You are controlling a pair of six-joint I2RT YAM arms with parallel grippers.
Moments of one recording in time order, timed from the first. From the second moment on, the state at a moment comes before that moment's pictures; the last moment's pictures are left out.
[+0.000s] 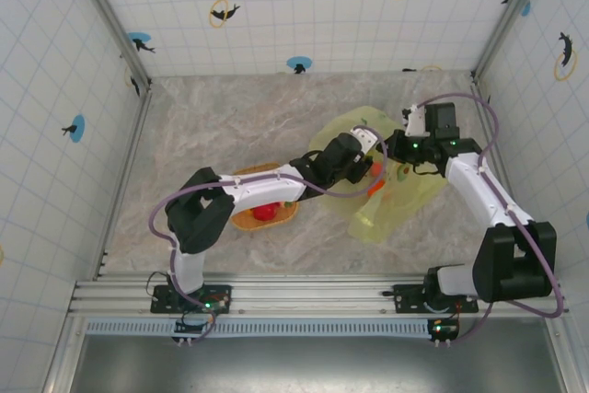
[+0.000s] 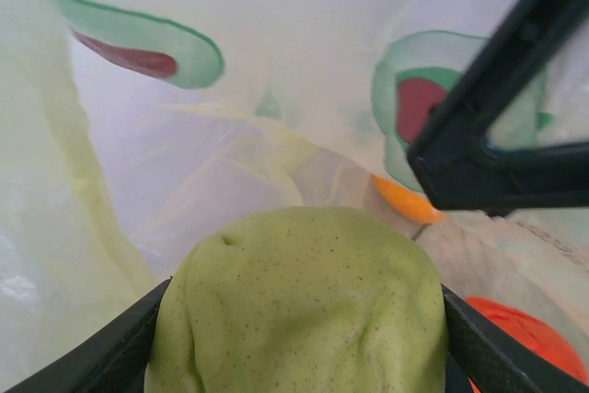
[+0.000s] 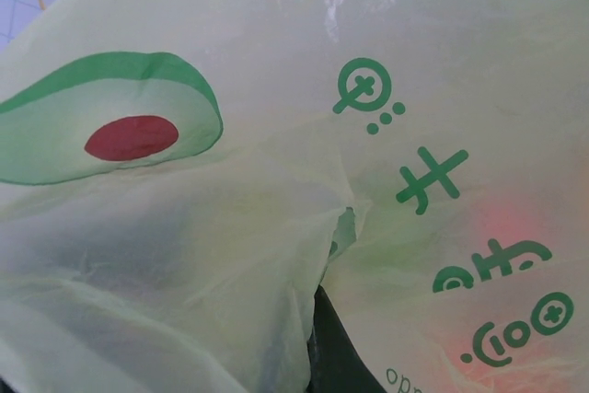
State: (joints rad) left arm -1.02 1.95 1.36 0.05 -0.25 0.00; right arm 0.13 1.35 0.99 -0.50 -0.59 0.41
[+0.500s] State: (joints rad) left arm -1.02 2.14 1.36 0.34 -0.37 0.04; right arm 0.10 1.38 1.00 -0.47 -0.68 0.45
